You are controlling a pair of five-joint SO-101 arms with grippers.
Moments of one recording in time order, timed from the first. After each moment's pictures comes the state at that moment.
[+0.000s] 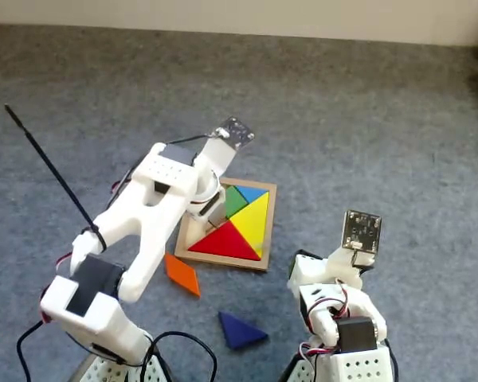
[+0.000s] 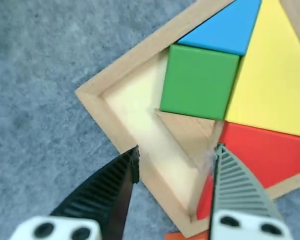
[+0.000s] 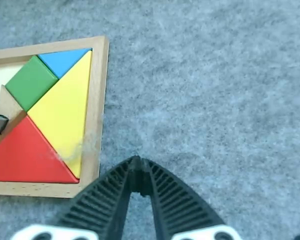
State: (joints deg) left arm 13.2 6.5 21.0 61.5 -16.1; right arm -12.0 -104.0 96.0 63.0 -16.0
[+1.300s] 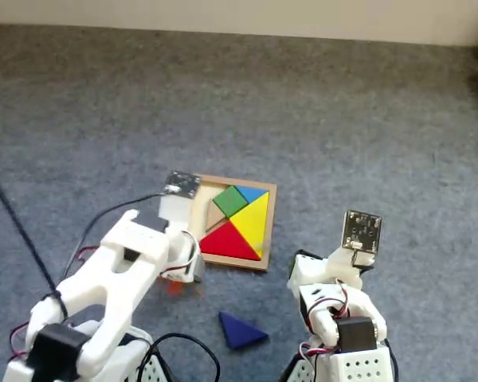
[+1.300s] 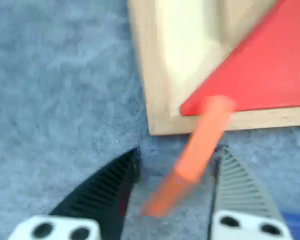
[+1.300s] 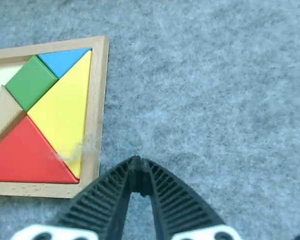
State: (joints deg) left arm 11.8 -18.9 60.6 54.8 12.3; right arm -12.0 -104.1 96.0 63.0 -16.0
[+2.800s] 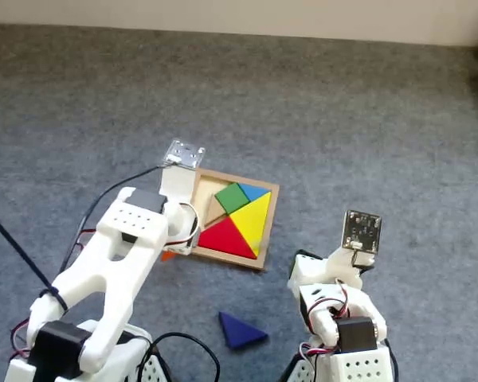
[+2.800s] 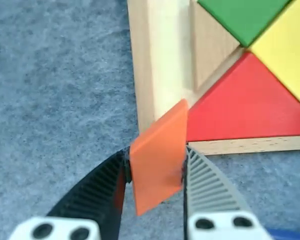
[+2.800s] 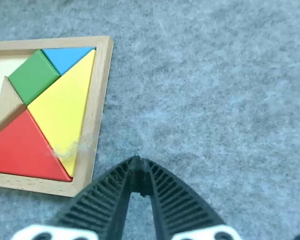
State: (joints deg) left arm 11.4 -19.0 47.9 59.3 7.2; right arm -12.0 -104.1 96.0 63.0 -16.0
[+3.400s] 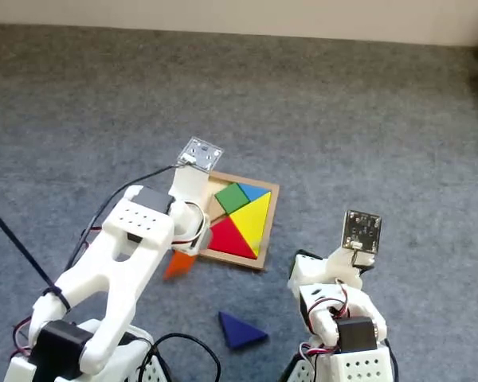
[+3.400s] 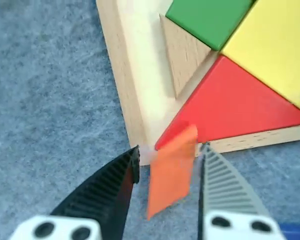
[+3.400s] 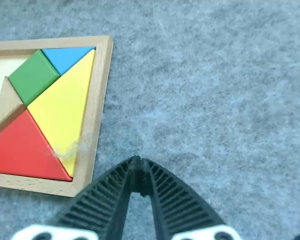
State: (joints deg) left arm 14.0 -18.9 46.3 59.4 1.9; right arm -12.0 -104.1 96.0 63.0 -16.0
